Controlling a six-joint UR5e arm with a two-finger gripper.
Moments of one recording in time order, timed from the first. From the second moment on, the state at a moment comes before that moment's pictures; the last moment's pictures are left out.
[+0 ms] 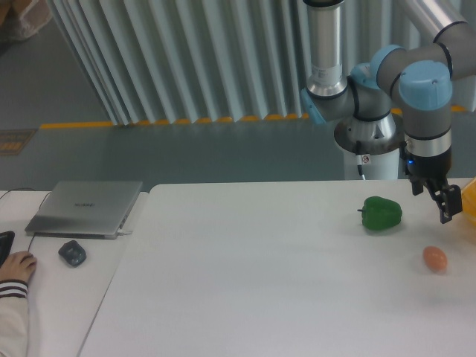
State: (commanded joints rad) arm 2.48 -1.71 -1.65 -1.29 1.67 1.47
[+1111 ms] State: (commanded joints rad) arm 2.67 -1.73 -1.63 -1.28 1.77 2.01
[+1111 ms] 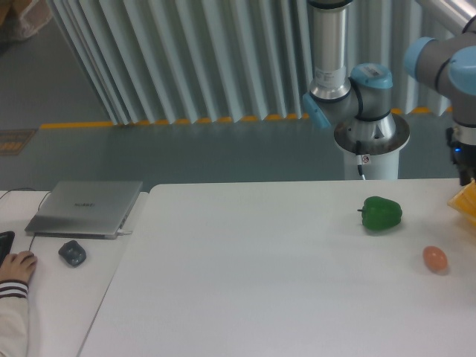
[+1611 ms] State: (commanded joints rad) arm 2.70 -1.72 -1.63 -1.27 1.67 2.04
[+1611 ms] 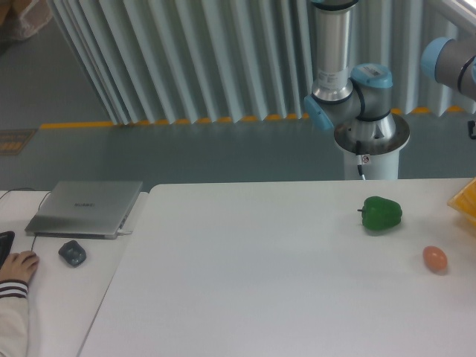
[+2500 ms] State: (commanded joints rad) arm 2.70 -1.77 -1.69 -1.18 1.77 2.29
